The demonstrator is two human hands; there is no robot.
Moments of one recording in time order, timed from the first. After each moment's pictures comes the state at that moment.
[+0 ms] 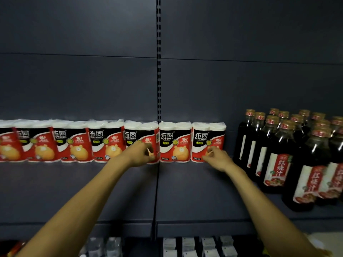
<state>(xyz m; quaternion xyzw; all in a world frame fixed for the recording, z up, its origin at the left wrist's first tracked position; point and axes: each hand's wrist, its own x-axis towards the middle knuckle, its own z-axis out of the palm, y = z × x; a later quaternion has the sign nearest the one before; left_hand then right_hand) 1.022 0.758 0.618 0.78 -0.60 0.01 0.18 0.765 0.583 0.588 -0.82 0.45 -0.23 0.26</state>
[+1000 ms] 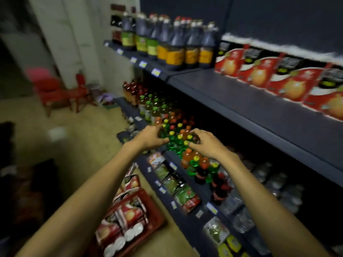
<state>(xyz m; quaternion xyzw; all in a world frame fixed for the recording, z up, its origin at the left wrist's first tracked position) 1.264 1.410 0.423 0.95 -0.18 -0.04 0.25 1.209 1.180 0.446 -0.98 -0.08 0.03 0.20</state>
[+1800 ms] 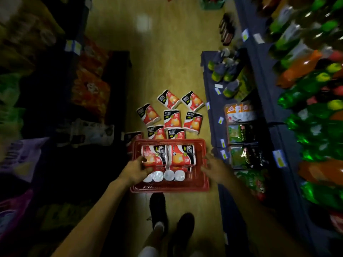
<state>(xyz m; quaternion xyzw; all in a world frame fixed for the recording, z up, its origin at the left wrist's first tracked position) 1.175 1.646 -0.011 0.81 0.34 -0.26 0.40 1.336 1.392 0.003 -0.88 -0.17 0.40 0.22</state>
